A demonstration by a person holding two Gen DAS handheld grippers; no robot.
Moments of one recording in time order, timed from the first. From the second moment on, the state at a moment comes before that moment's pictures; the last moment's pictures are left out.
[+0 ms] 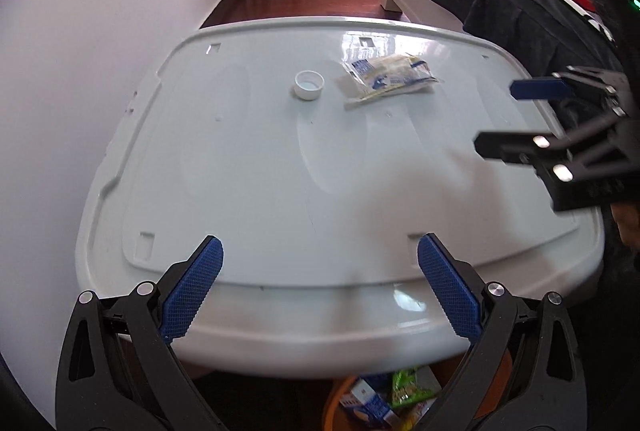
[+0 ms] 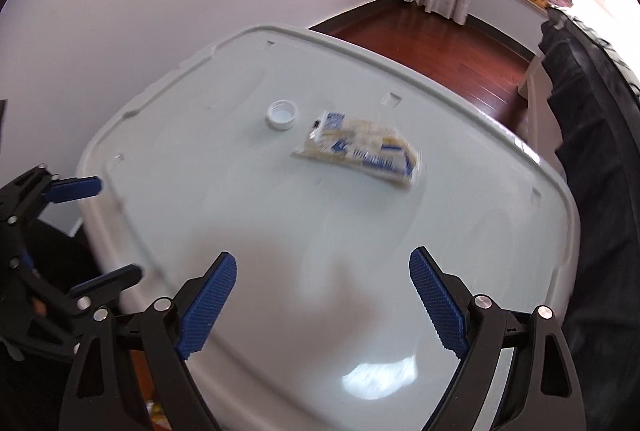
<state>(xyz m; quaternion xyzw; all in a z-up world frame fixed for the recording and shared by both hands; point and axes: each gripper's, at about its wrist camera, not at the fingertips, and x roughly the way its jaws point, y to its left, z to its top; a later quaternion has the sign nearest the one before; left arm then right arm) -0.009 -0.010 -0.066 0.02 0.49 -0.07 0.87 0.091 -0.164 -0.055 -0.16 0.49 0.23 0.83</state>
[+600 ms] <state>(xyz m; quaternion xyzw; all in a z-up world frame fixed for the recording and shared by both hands) 0.008 -0.013 -0.087 0.03 0.51 -0.07 0.86 0.193 -0.131 -0.109 -0.26 0.48 0.28 0.79</state>
